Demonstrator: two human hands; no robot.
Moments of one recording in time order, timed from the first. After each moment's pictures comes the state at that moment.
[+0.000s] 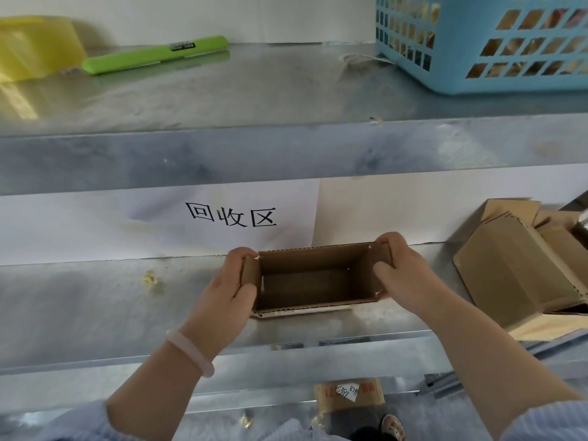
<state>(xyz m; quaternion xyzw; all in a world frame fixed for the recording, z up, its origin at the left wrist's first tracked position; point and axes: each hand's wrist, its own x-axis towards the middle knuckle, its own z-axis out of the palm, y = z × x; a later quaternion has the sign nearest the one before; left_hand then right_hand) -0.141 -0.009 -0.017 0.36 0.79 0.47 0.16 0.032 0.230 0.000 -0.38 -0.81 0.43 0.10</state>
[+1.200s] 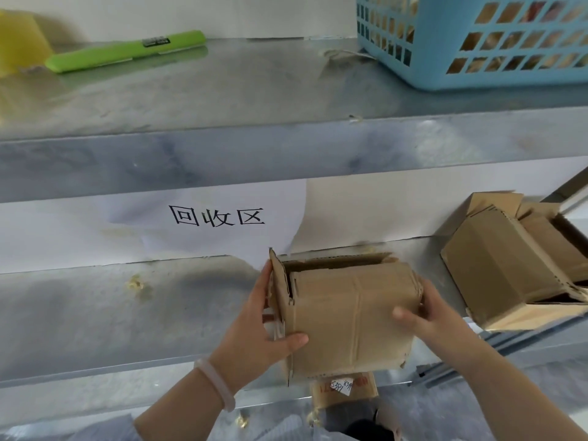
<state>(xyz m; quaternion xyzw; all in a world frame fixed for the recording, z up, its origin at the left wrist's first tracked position) -0.098 0.005 -0.057 0.41 0.71 0.51 0.27 0.116 0.214 -0.024 -0.35 -0.71 0.59 0.13</state>
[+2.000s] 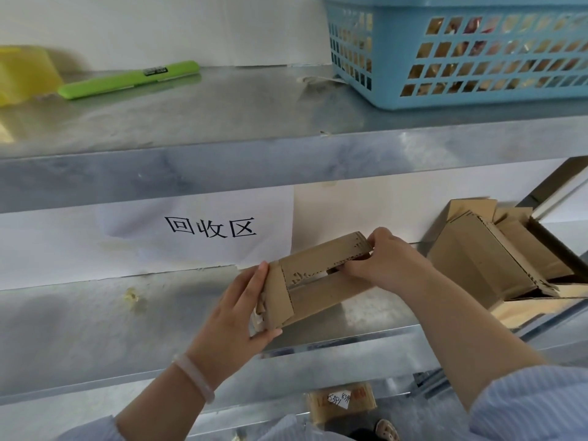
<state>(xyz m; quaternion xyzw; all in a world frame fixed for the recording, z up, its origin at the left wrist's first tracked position) -0.115 -0.004 -0.031 0.59 0.74 0.31 -0.05 0.036 0.224 0.048 -0.45 -0.85 0.26 0.02</state>
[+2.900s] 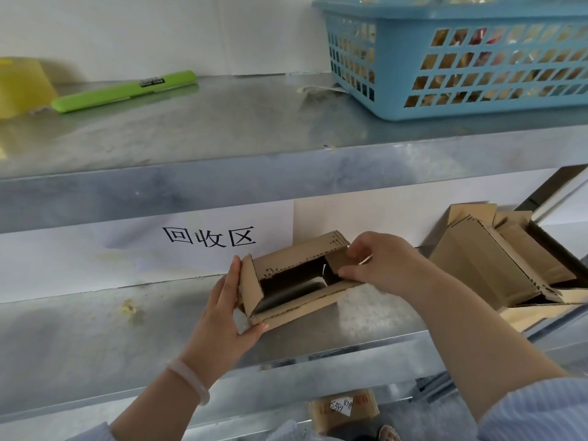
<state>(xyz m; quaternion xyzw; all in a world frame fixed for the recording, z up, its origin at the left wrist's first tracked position) -0.141 -0.003 -0.051 0.46 0.77 0.42 0.11 0.027 0.233 0.049 -0.37 -0.87 0.32 0.06</state>
